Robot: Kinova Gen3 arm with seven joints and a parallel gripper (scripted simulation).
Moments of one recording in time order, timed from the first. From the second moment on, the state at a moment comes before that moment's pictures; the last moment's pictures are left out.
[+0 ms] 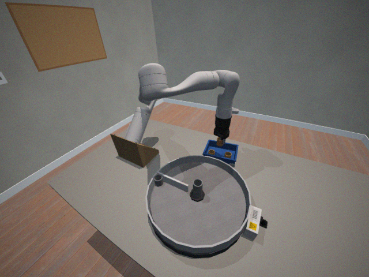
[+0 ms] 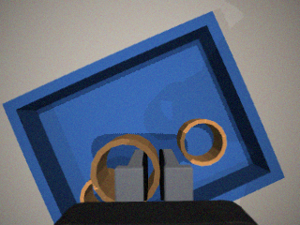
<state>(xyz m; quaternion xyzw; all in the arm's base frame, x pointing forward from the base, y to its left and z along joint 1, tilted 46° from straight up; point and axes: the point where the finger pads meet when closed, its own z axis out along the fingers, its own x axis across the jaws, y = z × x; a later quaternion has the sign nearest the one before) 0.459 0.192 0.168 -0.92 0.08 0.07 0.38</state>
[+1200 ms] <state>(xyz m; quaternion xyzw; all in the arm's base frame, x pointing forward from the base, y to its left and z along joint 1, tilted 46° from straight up) 0.456 0.220 0.142 -0.92 0.08 0.07 0.38</state>
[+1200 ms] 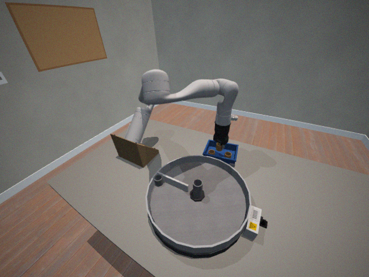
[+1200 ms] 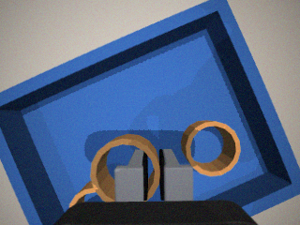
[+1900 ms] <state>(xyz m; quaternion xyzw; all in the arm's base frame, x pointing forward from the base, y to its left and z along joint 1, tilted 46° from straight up) 0.457 0.228 0.134 -0.92 0.08 0.06 0.38</state>
